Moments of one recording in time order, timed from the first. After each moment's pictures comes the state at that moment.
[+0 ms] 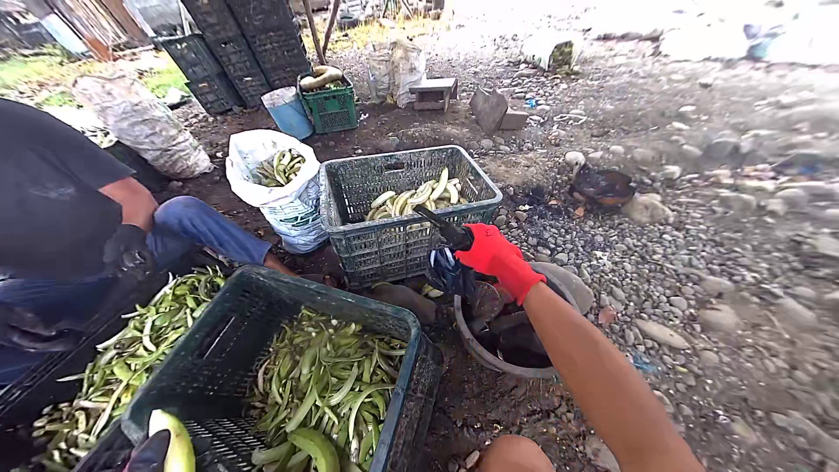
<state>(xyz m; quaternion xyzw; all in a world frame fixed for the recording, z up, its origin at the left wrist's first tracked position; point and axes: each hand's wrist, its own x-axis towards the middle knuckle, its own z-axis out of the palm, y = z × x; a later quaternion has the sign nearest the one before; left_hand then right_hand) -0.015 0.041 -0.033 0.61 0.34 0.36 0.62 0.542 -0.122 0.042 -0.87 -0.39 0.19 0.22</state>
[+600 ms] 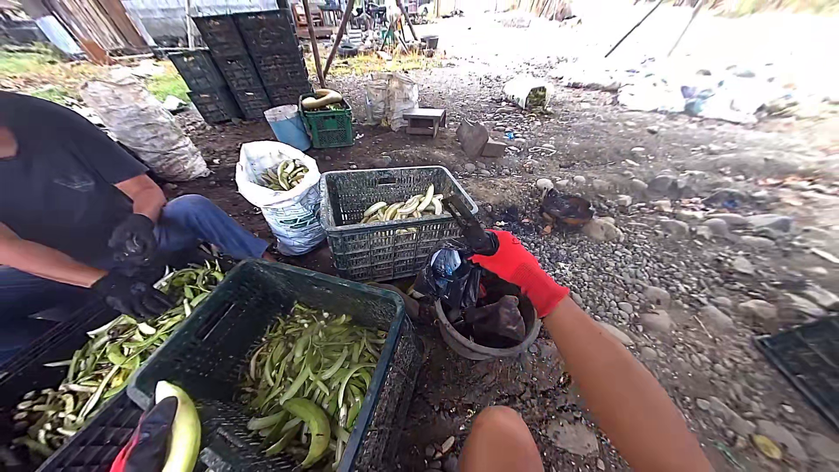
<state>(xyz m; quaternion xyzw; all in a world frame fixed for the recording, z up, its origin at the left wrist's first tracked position) -0.023 0.019 -0.029 0.60 0.31 0.38 0.63 0.509 -0.222 0.086 -0.85 -0.39 0.15 0.31</state>
